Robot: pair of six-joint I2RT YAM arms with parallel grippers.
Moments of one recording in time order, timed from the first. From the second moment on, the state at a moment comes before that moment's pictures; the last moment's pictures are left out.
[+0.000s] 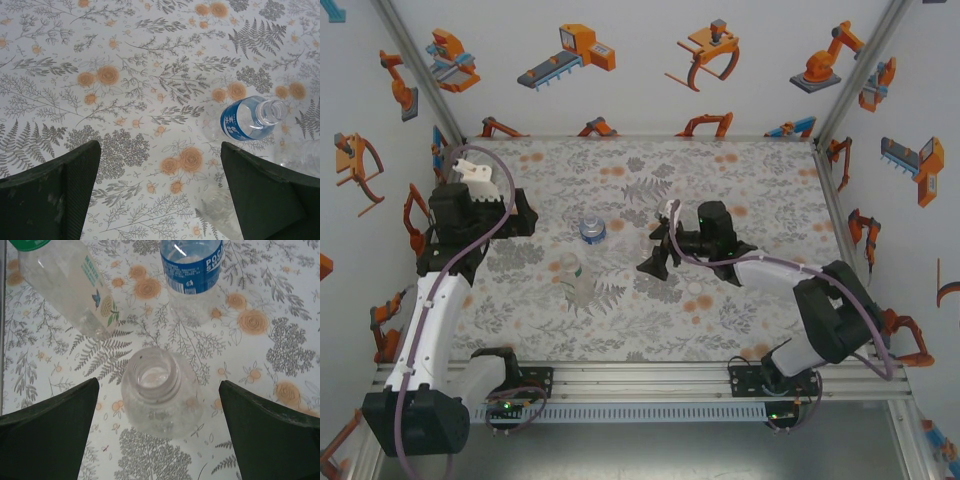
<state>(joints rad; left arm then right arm) -0.02 0.99 0.90 -0.39 0.21 -0.04 0.56 1.52 0.71 0.43 -0.74 -0.16</state>
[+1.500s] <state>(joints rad) -0.19 0.96 1.01 -0.34 0.60 -0.08 0.60 1.34 0.85 0.24 -0.52 0.08</state>
